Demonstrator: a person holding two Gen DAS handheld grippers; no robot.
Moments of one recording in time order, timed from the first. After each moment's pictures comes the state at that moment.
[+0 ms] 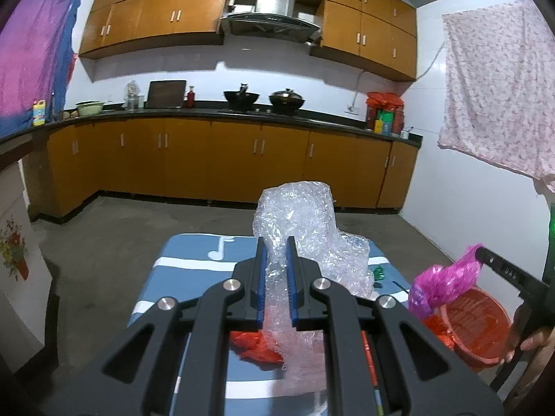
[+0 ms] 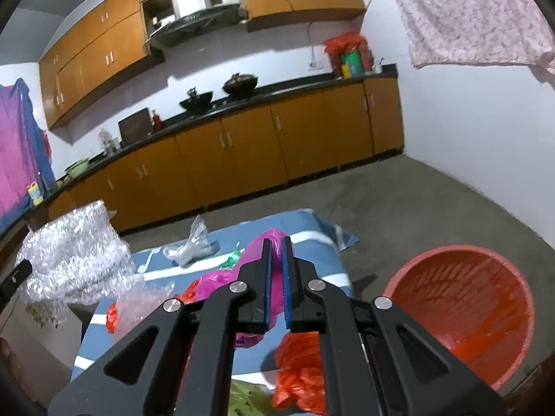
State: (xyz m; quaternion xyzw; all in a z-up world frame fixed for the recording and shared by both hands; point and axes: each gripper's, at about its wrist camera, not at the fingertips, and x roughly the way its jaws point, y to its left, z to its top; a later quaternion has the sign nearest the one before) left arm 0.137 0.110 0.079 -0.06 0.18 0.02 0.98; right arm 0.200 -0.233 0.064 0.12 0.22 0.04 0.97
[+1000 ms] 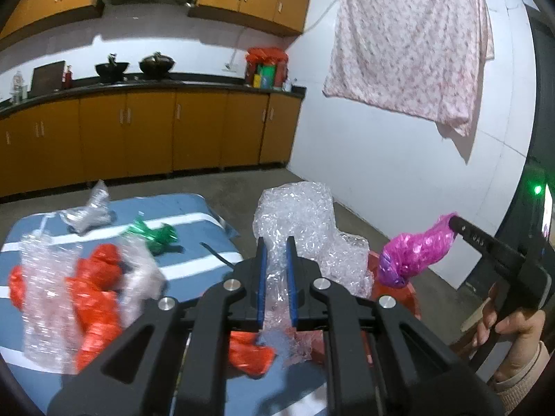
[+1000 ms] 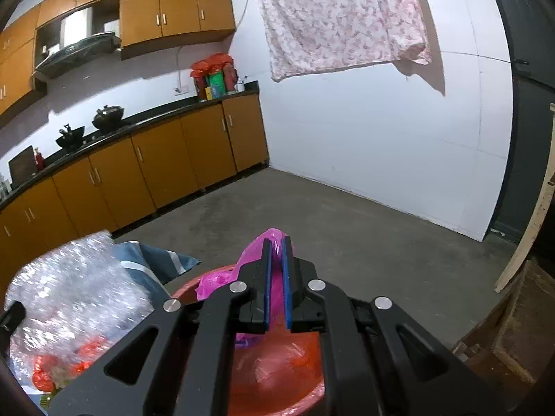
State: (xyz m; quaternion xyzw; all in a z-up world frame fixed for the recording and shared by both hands) left arm 0.185 -0.150 0.029 -0.03 0.25 -0.21 0.94; right arm 0.150 -0.426 0.041 0.13 0.22 -0.21 0.94
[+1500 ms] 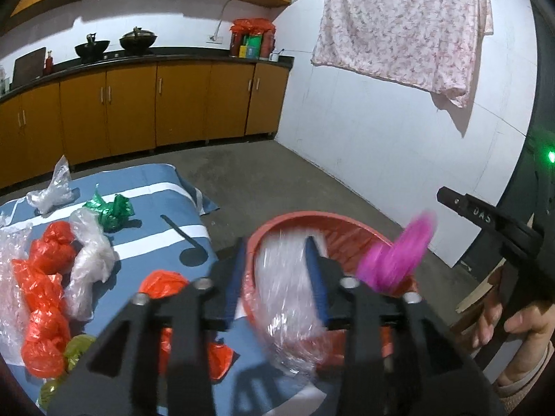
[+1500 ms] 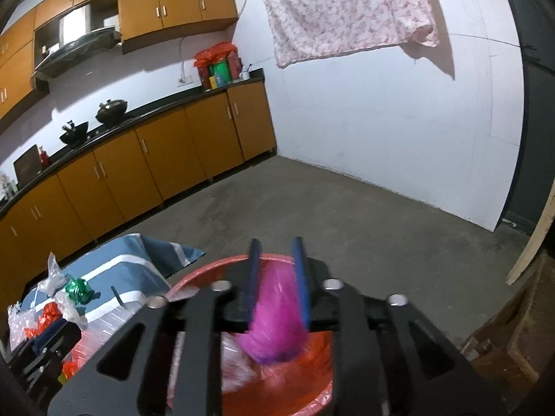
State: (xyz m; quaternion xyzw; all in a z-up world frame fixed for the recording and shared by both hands) left arm 0.211 -0.187 -0.013 -0.02 0.29 -0.23 0.93; right arm 0.156 -0.433 0.019 0.15 0.23 -0.18 0.94
